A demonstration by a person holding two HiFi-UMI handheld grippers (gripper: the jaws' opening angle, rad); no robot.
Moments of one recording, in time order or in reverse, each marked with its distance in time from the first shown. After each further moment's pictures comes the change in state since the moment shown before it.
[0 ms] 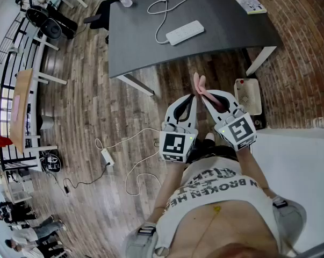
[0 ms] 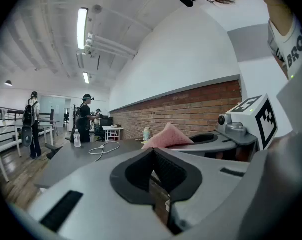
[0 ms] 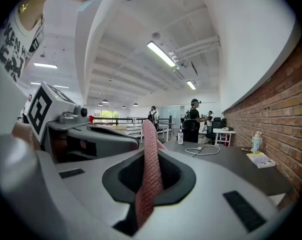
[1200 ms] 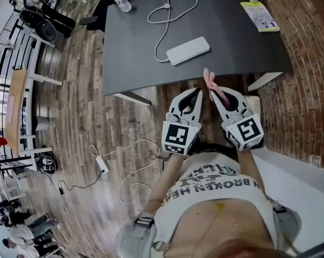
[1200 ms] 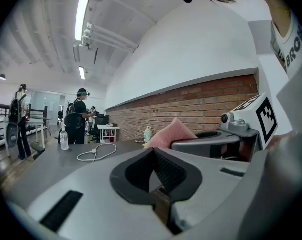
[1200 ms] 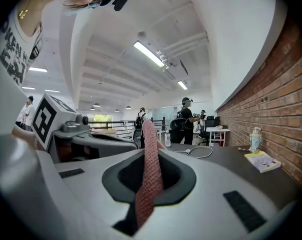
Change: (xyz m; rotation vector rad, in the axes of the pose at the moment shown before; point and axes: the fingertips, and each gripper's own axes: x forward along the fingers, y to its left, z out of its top) left arm 0.181 0.084 0.002 -0.002 -0.002 -0.057; right arm 0.101 -0.166 -0.010 0.049 -0.037 -0.063
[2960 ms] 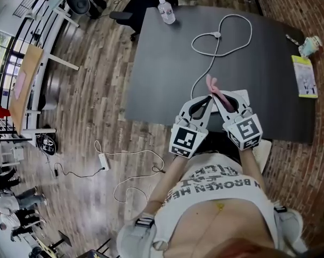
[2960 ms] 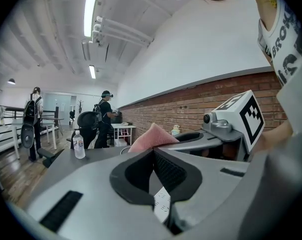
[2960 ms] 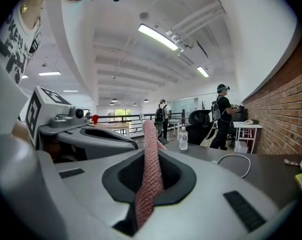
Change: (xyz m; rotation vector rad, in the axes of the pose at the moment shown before) left arm 0.122 0.249 0.020 -0.020 0.029 0.123; right arm 0.303 -0.070 0.017 -0.034 0.108 0.248
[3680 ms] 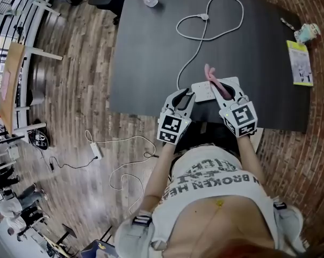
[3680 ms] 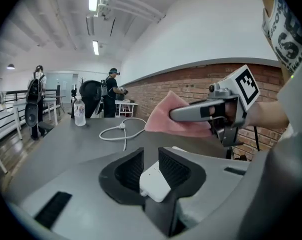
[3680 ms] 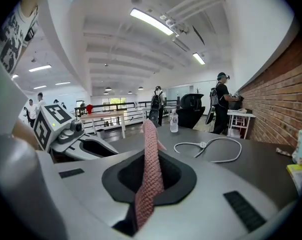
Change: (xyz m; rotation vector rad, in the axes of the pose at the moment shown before) left arm 0.030 0.030 -0.117 -0.088 0.236 -0.004; right arm 0.011 -0.053 -0.064 0.028 0.157 -0.048
